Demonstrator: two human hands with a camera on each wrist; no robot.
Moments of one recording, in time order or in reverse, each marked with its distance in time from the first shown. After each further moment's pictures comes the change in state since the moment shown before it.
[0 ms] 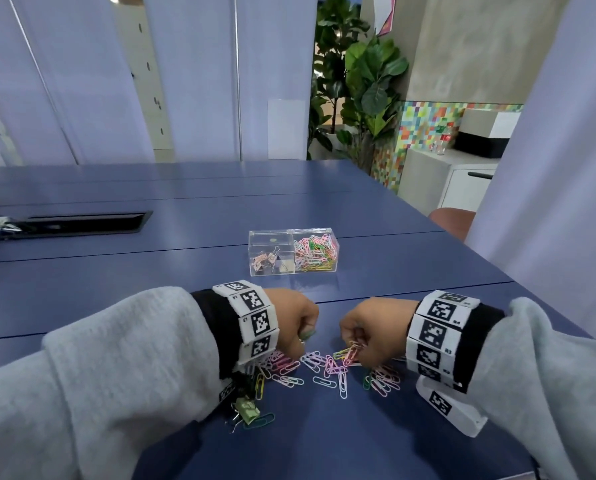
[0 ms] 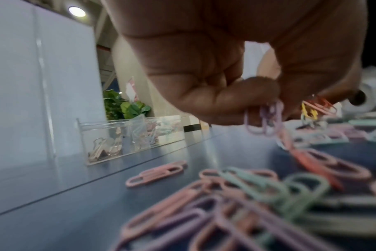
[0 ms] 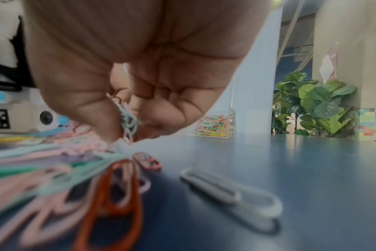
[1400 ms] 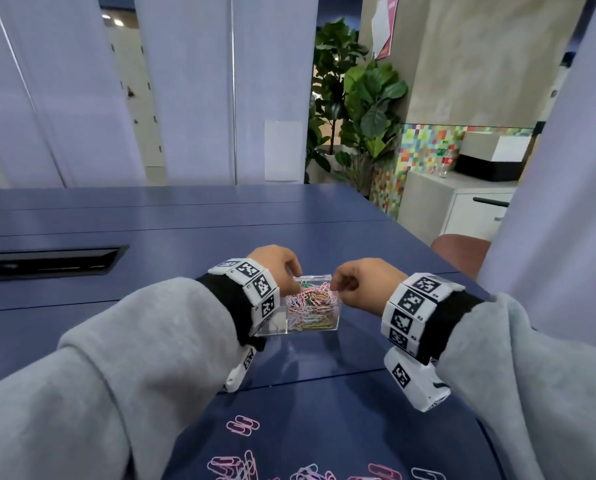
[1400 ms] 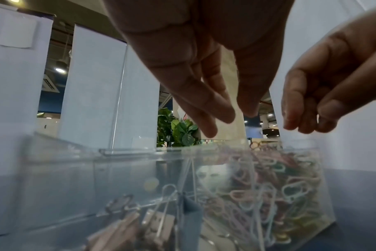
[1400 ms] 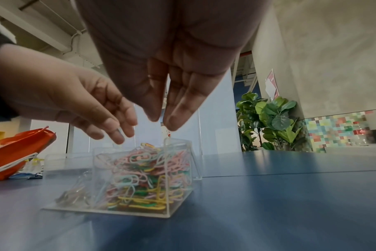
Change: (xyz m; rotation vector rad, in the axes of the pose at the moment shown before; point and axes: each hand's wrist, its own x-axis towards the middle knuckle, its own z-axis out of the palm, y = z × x) left_hand 0.111 -0.066 -0.081 -0.253 0.420 -0.315; right_hand 0.095 0.065 -0.081 0.211 0.463 0.136
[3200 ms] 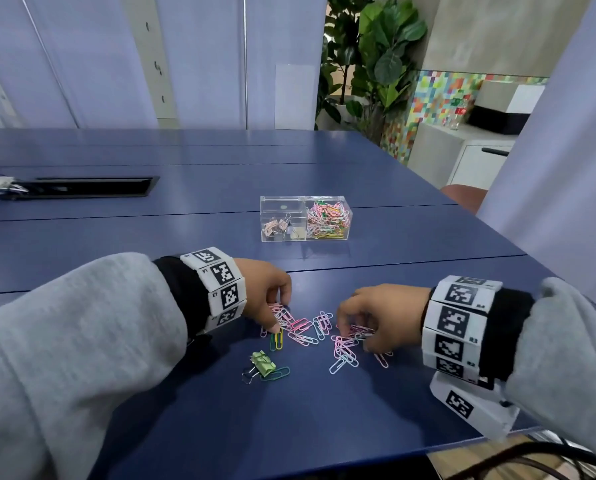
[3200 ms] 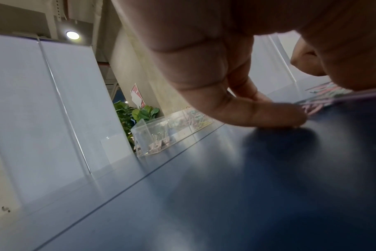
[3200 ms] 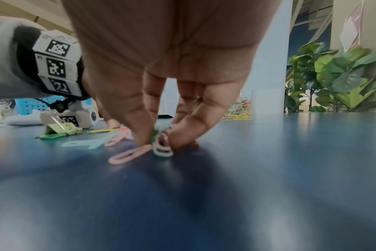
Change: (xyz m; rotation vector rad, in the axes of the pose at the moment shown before) left_hand -0.159 -0.041 0.024 0.245 -0.523 0.144; right_hand -0.153 -0.059 0.050 -0.168 -0.521 -0.130
